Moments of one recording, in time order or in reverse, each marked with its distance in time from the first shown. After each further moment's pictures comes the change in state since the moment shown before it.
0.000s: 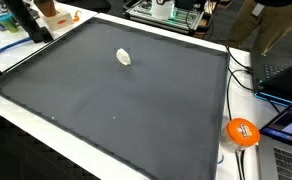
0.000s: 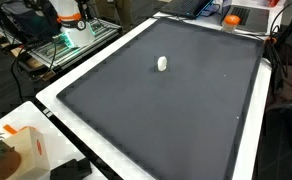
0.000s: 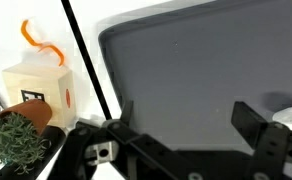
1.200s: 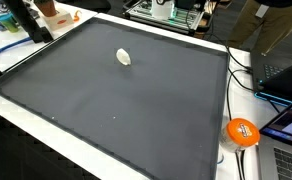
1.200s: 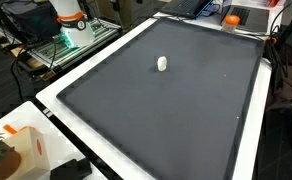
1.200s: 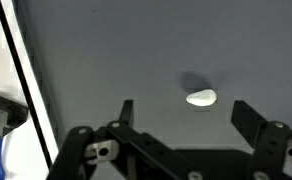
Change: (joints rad) arm 0.203 0.340 0.168 0.365 0.179 -0.186 0.119
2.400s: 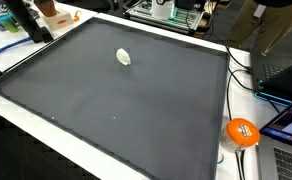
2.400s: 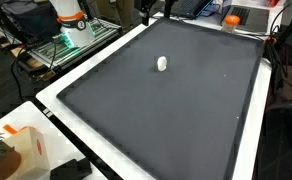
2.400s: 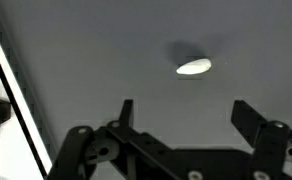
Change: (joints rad) arm 0.047 0.300 0.016 0.267 -0.017 -0.017 0.185
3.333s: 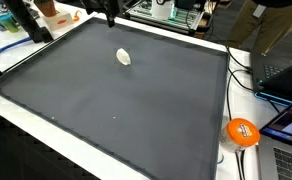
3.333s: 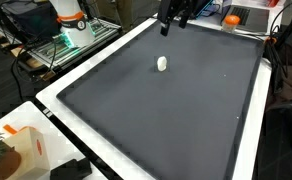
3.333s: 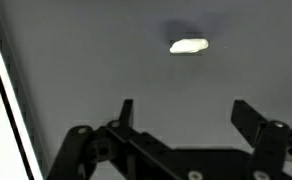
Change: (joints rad) arm 0.037 0.225 -0.001 0.257 -0.034 -0.105 0.007
